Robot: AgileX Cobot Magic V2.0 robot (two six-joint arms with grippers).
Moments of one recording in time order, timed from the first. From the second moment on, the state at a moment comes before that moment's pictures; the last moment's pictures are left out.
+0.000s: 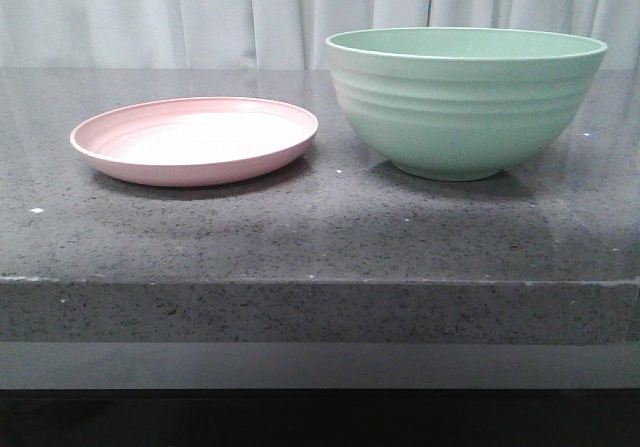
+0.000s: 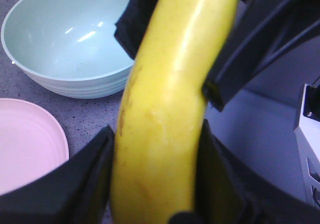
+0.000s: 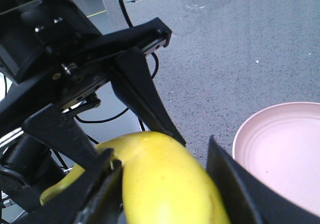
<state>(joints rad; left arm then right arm) -0.50 1.13 -1.10 -0.77 0.90 0.94 0.44 1.25 -1.10 1.27 0.83 -1.19</state>
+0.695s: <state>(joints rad) -0.50 1.13 -1.10 -0.77 0.88 0.94 0.44 1.26 -1.10 1.11 0.75 -1.09</state>
